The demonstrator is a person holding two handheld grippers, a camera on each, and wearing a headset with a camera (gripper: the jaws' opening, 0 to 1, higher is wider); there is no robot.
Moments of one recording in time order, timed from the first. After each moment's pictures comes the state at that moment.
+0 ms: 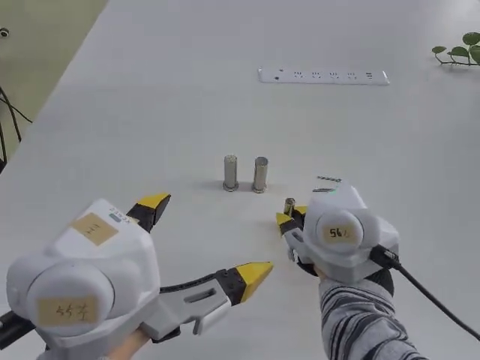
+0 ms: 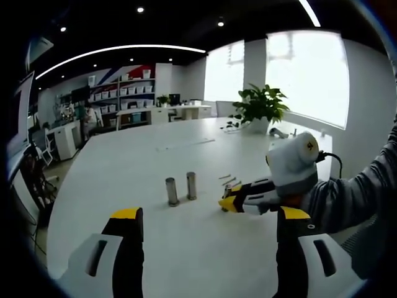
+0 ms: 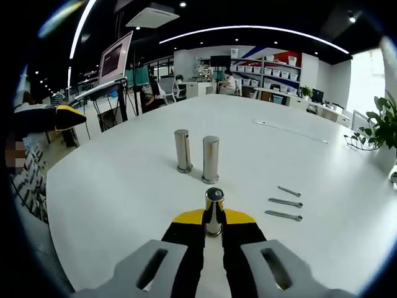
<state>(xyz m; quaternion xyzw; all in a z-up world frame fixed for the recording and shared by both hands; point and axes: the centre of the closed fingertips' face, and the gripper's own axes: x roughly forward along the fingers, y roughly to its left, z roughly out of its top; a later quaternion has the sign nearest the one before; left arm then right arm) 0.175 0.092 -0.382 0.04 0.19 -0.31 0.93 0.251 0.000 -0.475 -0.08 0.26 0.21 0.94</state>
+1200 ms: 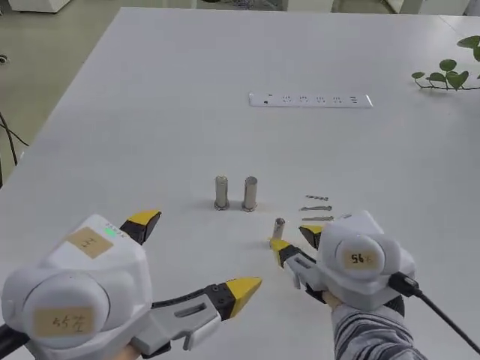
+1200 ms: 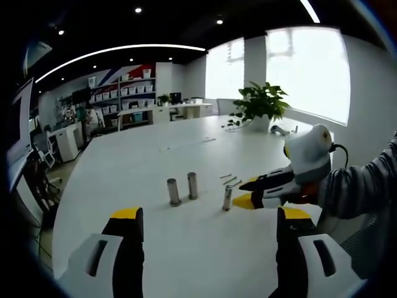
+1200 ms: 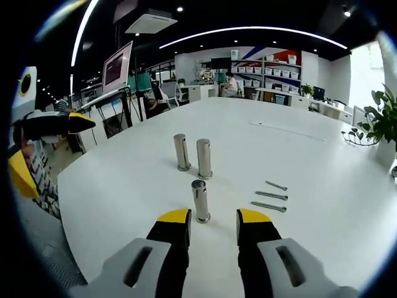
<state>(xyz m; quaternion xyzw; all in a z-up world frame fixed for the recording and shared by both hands) 0.171 0.090 -0.376 0.05 0.20 -0.30 0.93 0.232 -0.029 -0.459 -0.06 0.26 0.23 0.94</state>
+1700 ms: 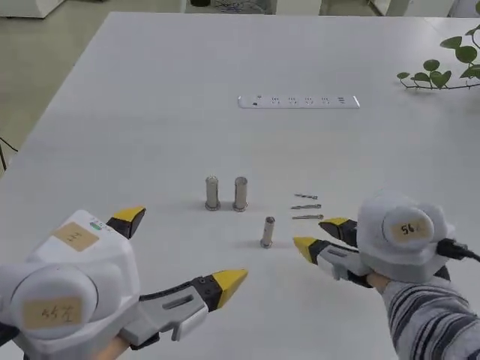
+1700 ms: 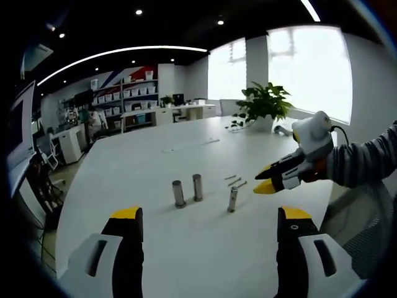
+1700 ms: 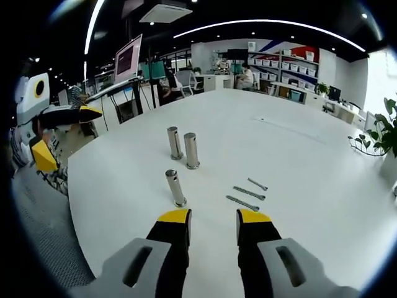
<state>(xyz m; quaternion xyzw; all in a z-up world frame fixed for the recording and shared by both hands) 0.176 0.096 -0.374 0.06 0.19 -0.29 0.94 0.237 -0.069 -0.449 -0.10 0.29 0.28 0.91</state>
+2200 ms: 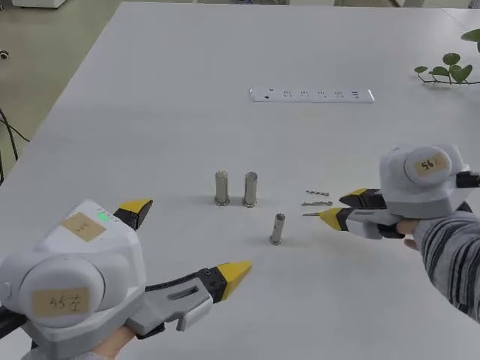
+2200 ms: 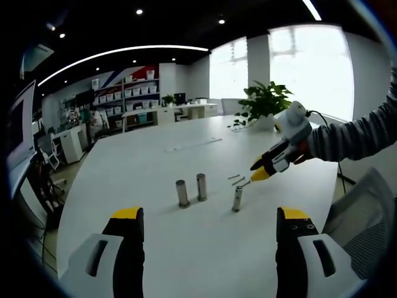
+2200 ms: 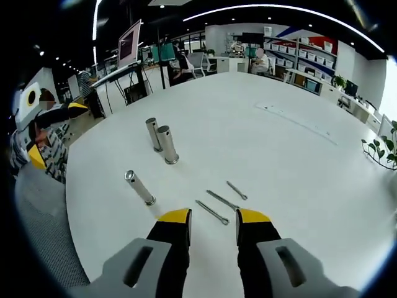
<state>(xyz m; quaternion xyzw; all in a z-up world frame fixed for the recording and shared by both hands) 0.182 0.100 -0.376 0.06 0.19 -0.28 0.94 0.281 -0.086 -0.458 -0.12 0.35 0.33 0.87</state>
